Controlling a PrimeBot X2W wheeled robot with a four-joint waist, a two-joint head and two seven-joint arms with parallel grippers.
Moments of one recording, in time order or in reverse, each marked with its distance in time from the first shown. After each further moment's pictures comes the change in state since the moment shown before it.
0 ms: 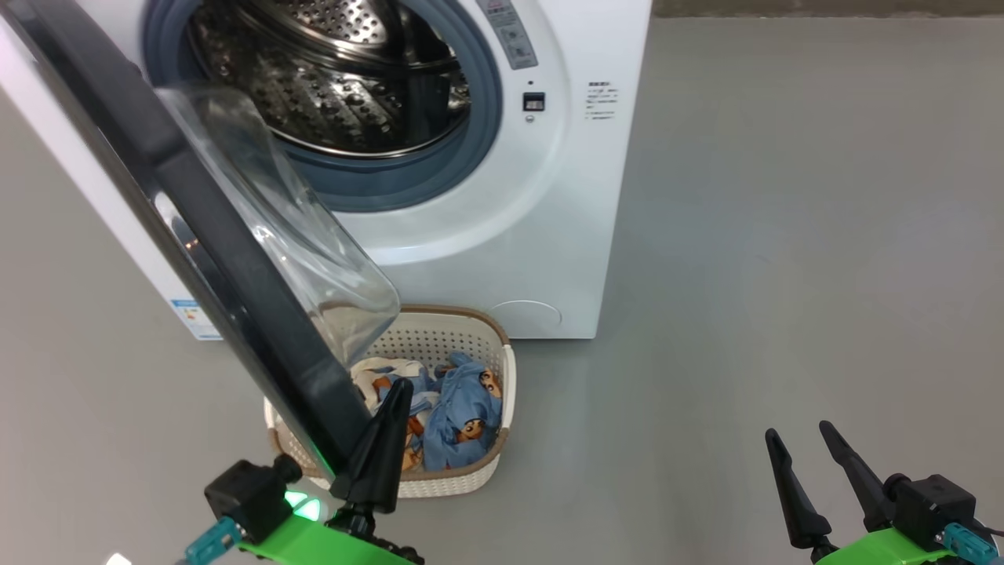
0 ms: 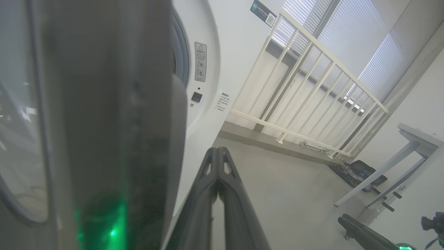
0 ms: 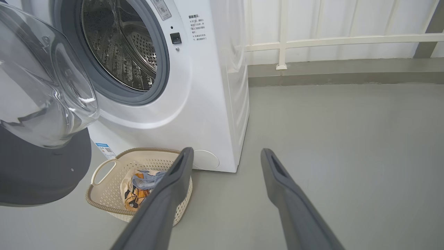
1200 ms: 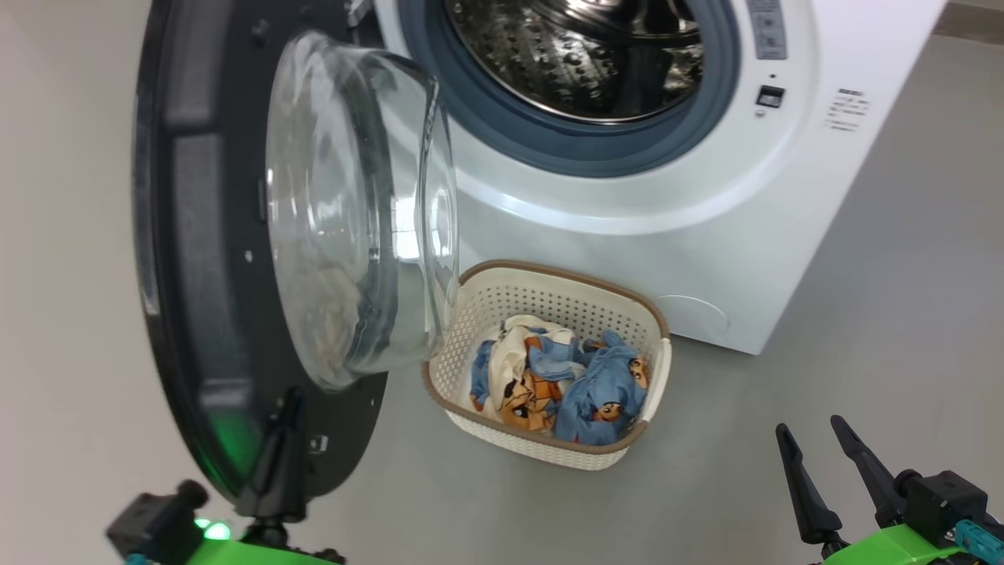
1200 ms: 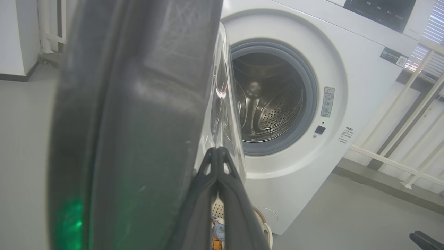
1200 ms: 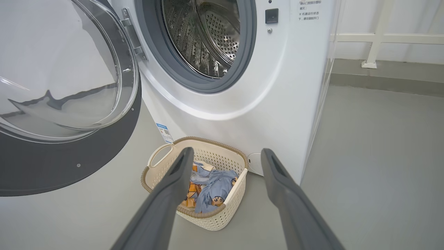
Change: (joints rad) left arm 0.099 0.013 0.165 -0.098 0.109 0.062 0.000; right arm -0.001 -0.016 -0.013 -0.012 -0.008 0.000 0.000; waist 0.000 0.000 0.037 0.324
